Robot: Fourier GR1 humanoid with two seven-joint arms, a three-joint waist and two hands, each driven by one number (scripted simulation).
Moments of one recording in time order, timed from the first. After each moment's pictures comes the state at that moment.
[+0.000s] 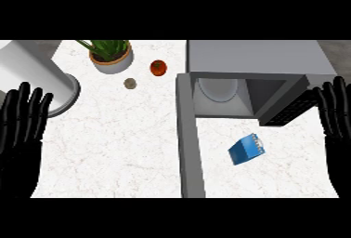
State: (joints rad) left arm 0.07 0.11 -0.01 -2.10 0.01 0.02 -0.03; right arm 0.02 -0.12 -0.01 -2.10 0.02 0.01 -0.03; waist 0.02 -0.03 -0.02
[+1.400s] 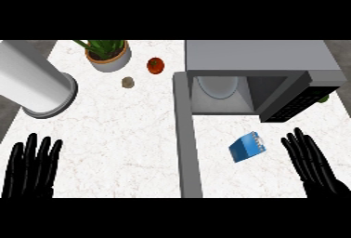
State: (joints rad) left arm 0.44 0.01 -0.10 -2.13 0.22 -0.04 -0.18; right arm 0.37 -0.10 0.09 -2.11 -0.08 0.22 -0.08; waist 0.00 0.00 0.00
